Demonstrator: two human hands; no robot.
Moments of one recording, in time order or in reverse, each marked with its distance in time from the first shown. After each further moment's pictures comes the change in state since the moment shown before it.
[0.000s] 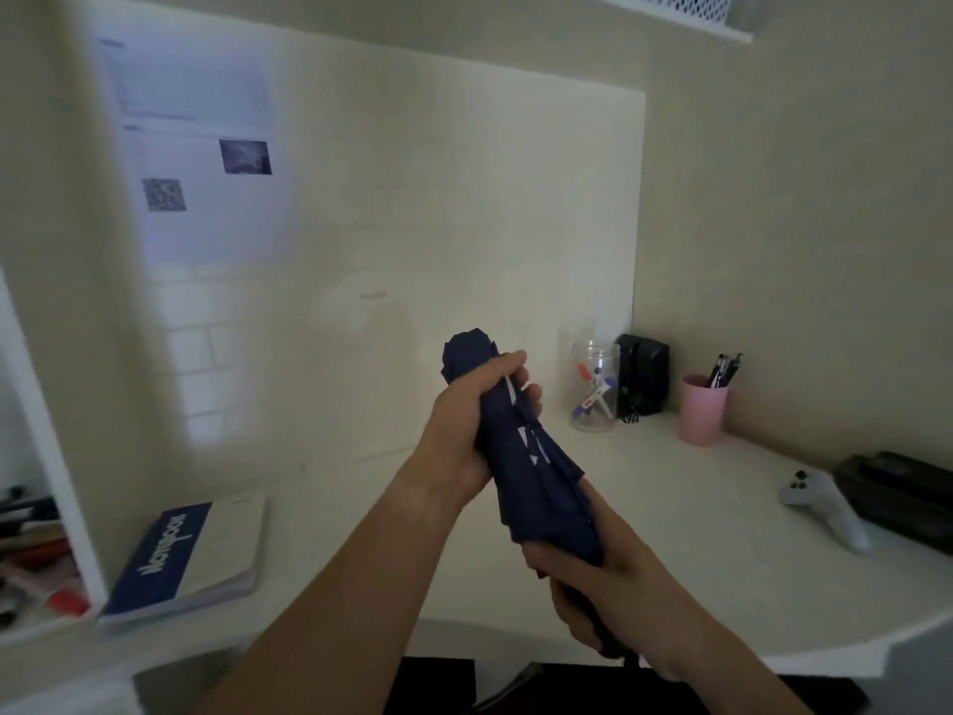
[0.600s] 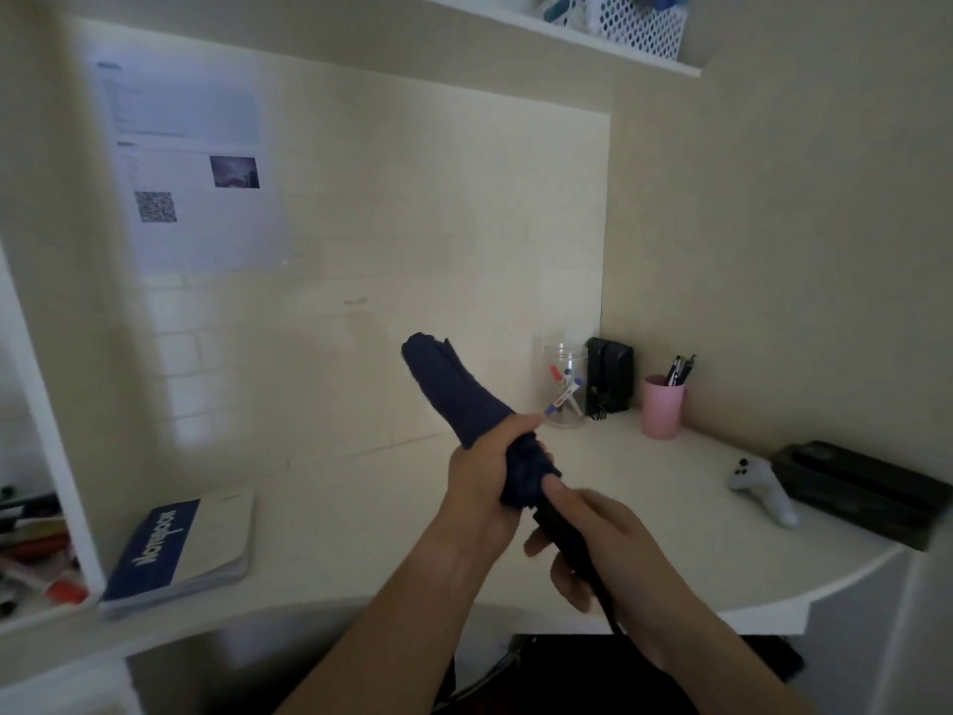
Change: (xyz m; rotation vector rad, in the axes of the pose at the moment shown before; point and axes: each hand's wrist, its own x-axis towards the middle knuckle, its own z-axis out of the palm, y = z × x) left_hand -0.037 -0.059 0.015 0.059 0.189 -0.071; right_hand -0.036 -0.029 0.002 -0.024 0.295 0.102
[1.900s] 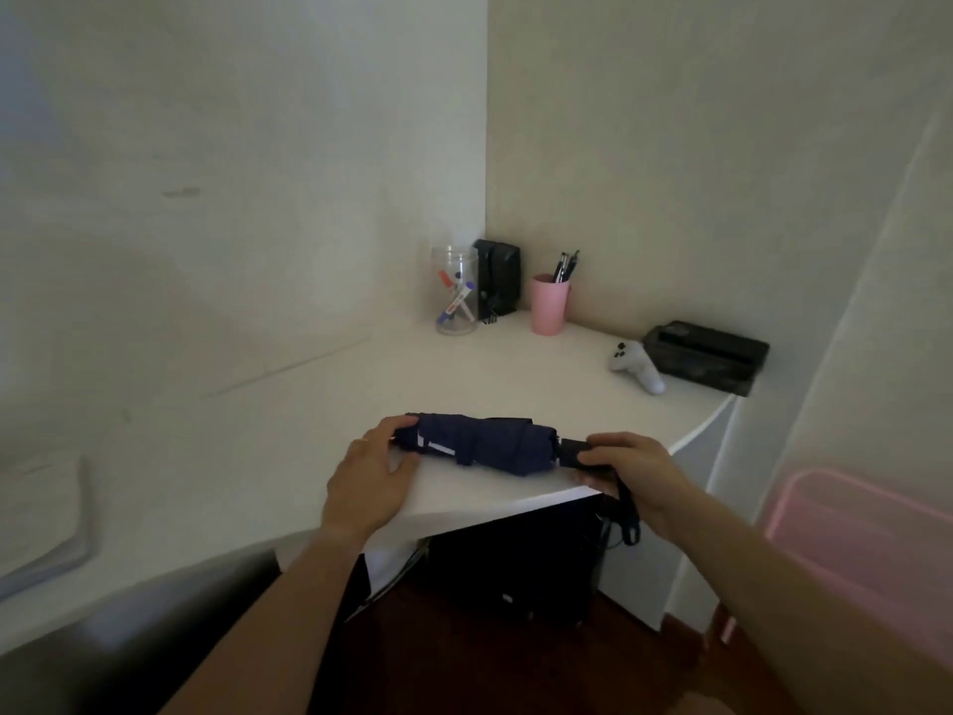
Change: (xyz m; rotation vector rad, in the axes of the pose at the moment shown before) left_hand 0.071 -0.083 -0.142 1.352 -0.122 0.378; right_hand 0.017 0.083 -0.120 0.069 0.588 0.280
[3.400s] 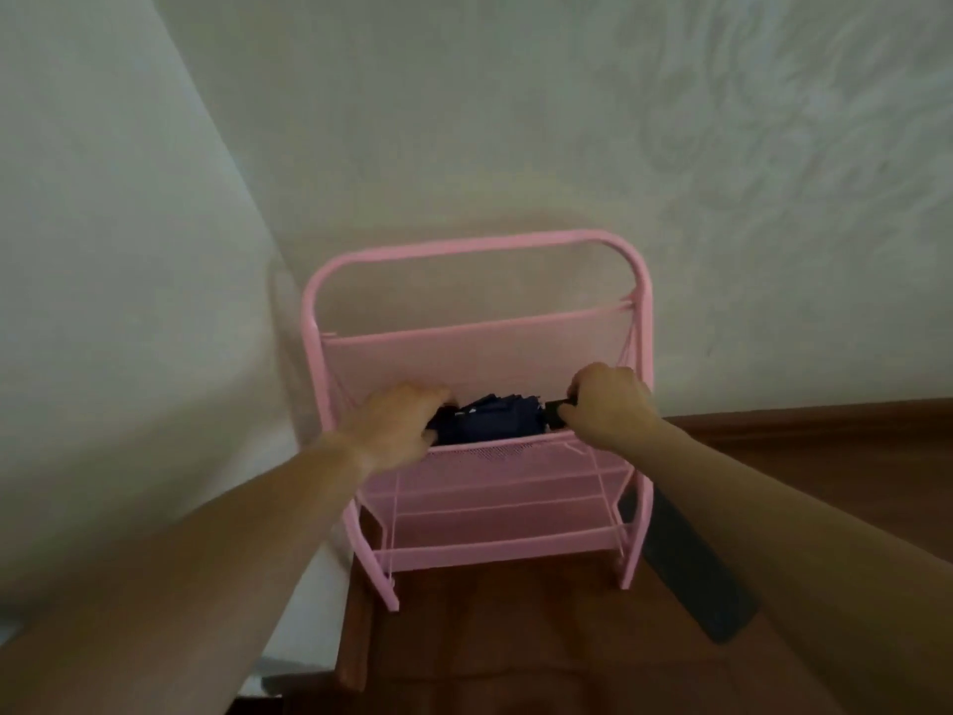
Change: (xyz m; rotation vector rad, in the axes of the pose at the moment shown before) left_hand 0.104 0.269 0.970 0.443 -1.015 0.924; right_hand 0.344 0.314 -0.738 -1.178 0.634 0.376
